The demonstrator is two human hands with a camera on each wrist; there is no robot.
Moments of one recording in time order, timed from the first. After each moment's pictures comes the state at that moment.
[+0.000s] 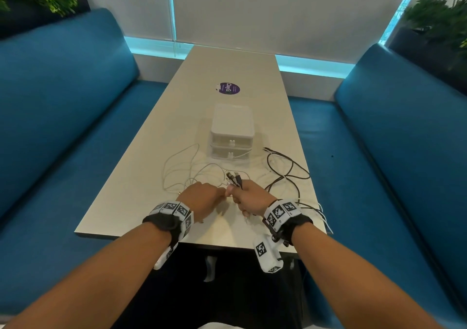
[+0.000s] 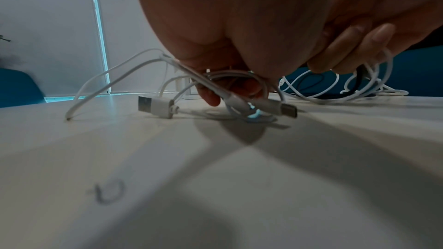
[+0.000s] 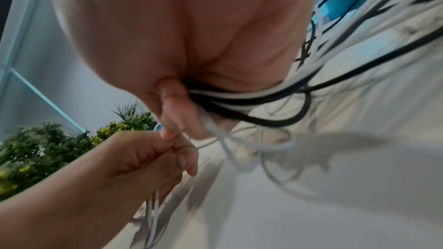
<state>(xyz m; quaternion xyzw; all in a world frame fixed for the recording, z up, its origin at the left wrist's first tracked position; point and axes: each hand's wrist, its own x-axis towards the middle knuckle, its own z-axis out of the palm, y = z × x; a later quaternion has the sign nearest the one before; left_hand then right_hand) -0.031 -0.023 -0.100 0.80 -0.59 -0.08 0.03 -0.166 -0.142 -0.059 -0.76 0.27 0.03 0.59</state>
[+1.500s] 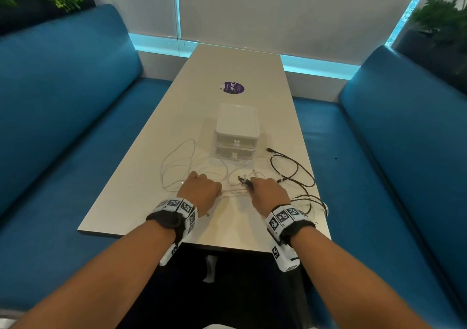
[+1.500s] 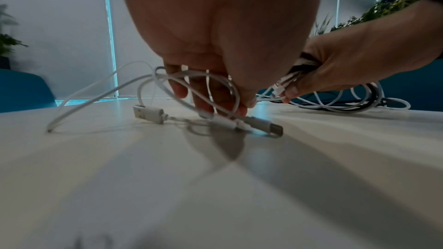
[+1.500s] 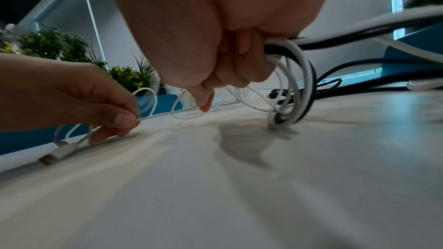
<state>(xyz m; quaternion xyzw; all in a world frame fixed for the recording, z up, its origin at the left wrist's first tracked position) -0.028 -0.024 -0.089 0.83 -0.55 -0.02 -0.09 -0.170 -0.172 -0.086 -0.95 0.29 -0.02 0.09</state>
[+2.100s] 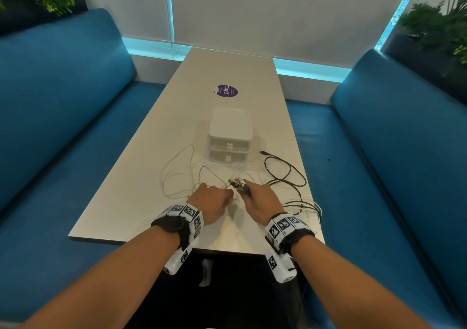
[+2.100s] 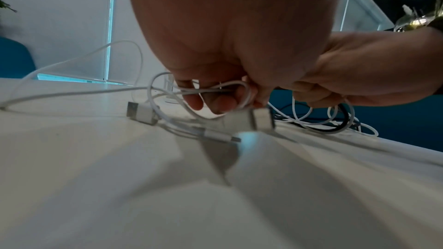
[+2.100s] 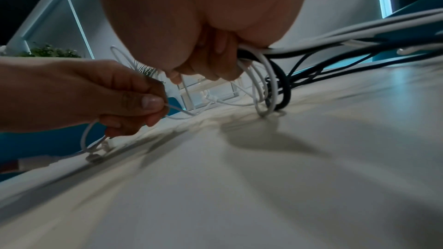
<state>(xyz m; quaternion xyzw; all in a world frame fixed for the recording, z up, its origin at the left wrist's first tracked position) -0.057 -0.041 -0.080 0.81 -0.57 -0.12 0.02 -0.183 -0.169 -0.089 -0.94 0.22 -0.10 0.24</state>
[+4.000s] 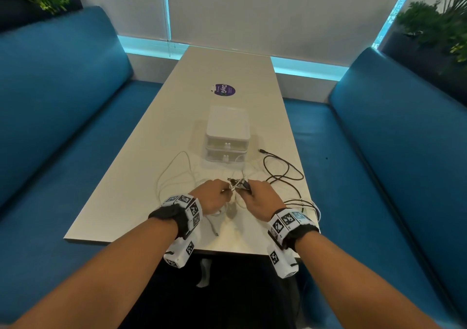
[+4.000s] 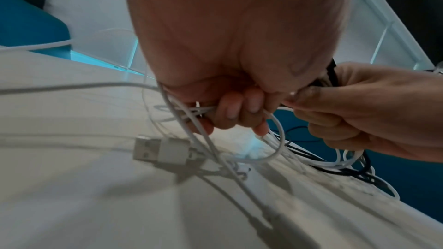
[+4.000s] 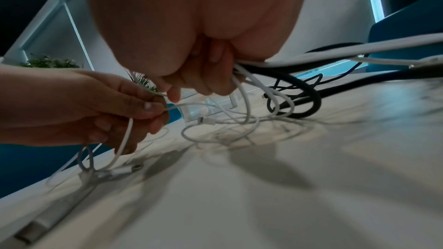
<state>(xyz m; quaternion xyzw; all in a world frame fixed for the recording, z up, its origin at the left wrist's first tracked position) -0.045 -0.055 -0.076 0.80 -0.49 -0.27 0.21 -0.183 -0.174 -0.072 -0.93 0.23 -0.05 0.27</state>
